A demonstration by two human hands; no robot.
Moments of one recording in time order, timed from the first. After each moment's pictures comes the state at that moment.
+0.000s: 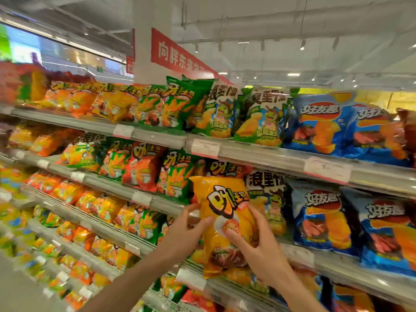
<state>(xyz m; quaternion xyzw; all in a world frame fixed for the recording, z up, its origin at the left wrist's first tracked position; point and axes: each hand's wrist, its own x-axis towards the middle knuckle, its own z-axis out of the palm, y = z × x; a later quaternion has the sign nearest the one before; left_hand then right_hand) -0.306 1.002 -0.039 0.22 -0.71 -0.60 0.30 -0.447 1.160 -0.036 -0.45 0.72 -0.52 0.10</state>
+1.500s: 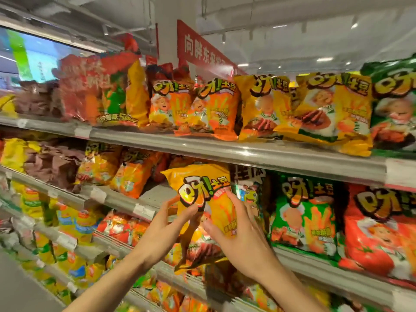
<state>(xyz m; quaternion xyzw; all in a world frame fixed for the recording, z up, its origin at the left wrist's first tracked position) -0.013 0.314 -0.028 0.27 -0.72 -0.55 0.34 -0.164 0.451 -0.031 -0.51 0.71 -0.48 0.03</state>
